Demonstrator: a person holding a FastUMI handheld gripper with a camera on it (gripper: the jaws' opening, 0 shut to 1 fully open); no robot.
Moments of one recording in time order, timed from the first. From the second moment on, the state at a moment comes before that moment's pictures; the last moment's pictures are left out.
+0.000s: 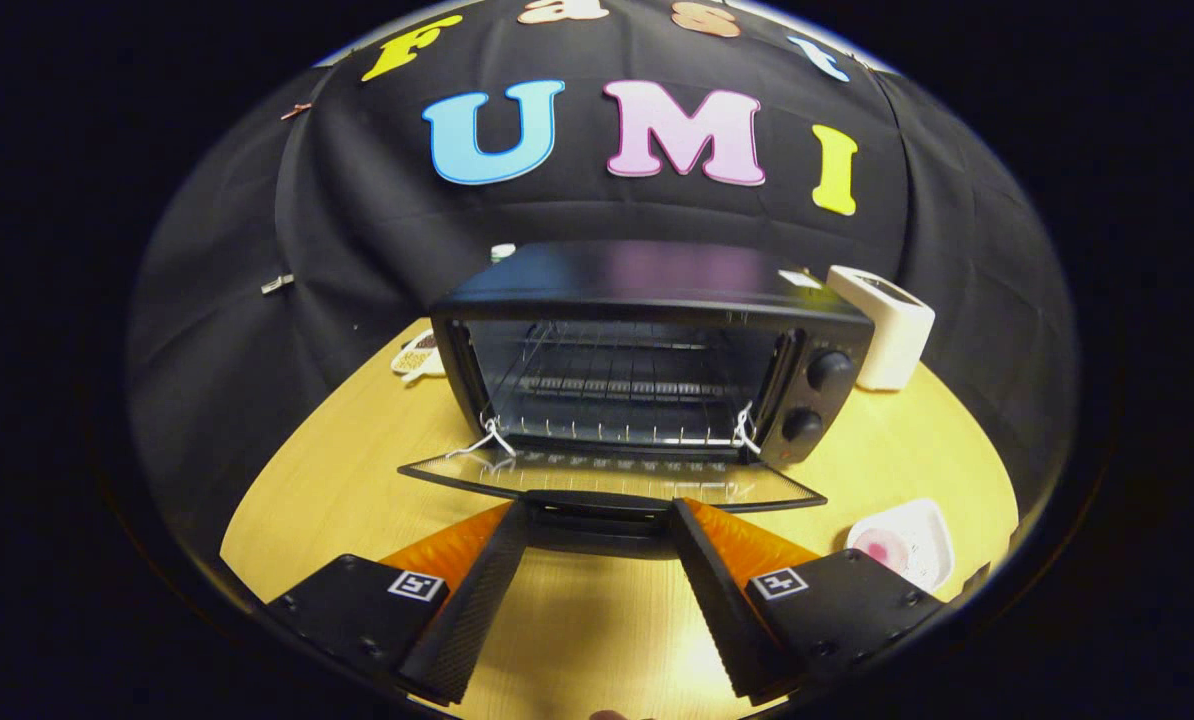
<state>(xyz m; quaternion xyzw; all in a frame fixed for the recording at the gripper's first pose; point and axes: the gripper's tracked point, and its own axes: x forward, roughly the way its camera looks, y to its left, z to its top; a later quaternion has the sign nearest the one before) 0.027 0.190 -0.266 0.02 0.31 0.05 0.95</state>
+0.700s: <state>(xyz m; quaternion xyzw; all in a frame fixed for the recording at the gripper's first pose) -0.022 0.155 -0.271 0.00 0.36 0.10 0.93</state>
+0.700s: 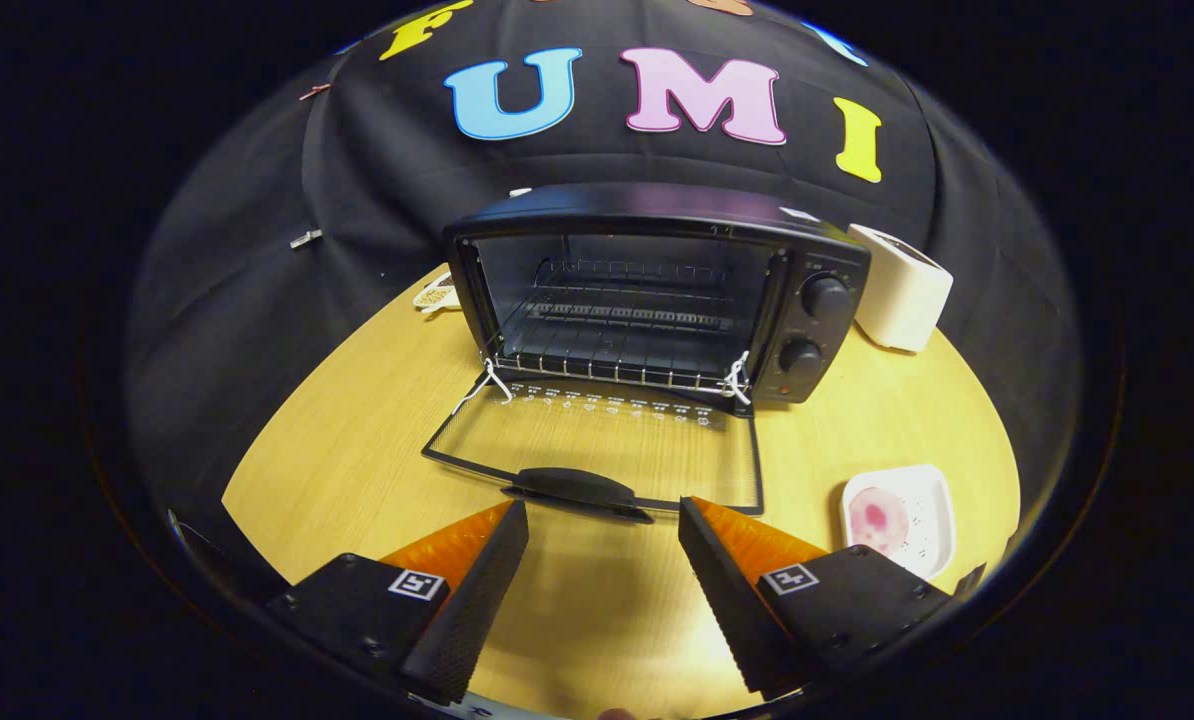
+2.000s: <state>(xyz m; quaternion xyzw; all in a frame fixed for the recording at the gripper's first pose) -0.001 -0.186 -0.289 0.05 0.43 0.05 0.90</state>
